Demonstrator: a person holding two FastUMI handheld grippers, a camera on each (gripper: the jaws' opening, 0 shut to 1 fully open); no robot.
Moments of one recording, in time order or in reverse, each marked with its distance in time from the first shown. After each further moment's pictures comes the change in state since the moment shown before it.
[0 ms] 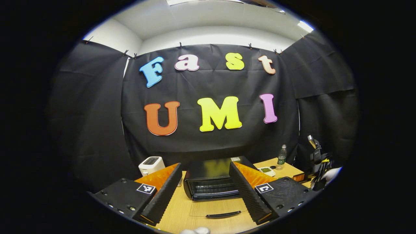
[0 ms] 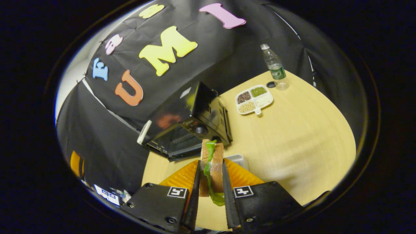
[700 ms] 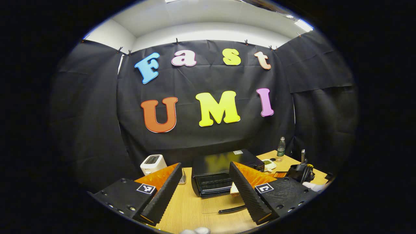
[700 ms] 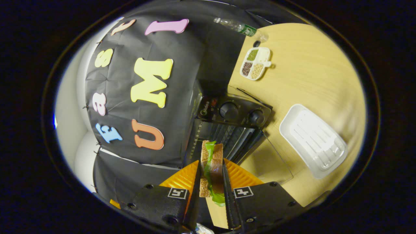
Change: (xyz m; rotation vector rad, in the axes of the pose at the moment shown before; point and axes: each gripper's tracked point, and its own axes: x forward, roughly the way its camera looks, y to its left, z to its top) left arm -0.002 0.033 -0.012 0.039 0.050 -0.081; right arm 0.110 0.072 -0.047 0.619 -0.156 0.254
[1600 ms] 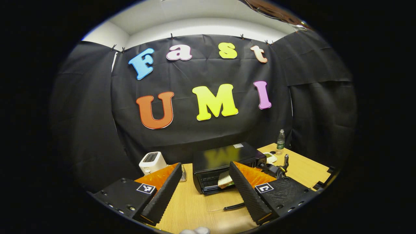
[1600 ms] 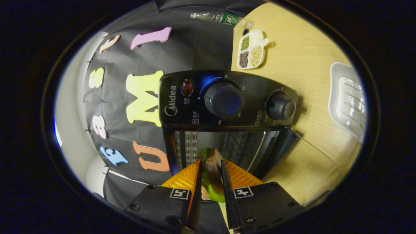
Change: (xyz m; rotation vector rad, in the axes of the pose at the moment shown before) left arm 0.011 0.010 -0.015 0.034 0.047 -0.028; right arm 0.113 -0.001 0.017 0.102 -0.165 0.082
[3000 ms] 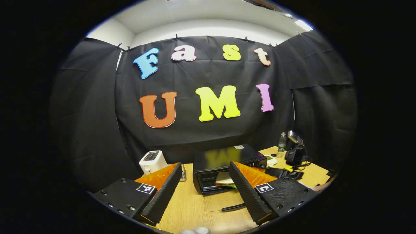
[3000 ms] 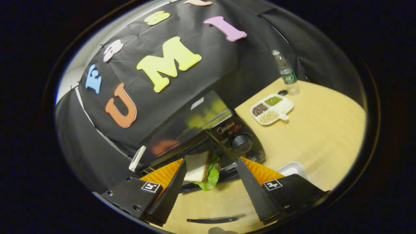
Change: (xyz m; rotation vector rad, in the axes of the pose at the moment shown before) left arm -0.005 0.003 -0.005 -0.042 -0.029 0.026; right arm -0.099 0.038 0.037 -0.842 -0.006 -0.285
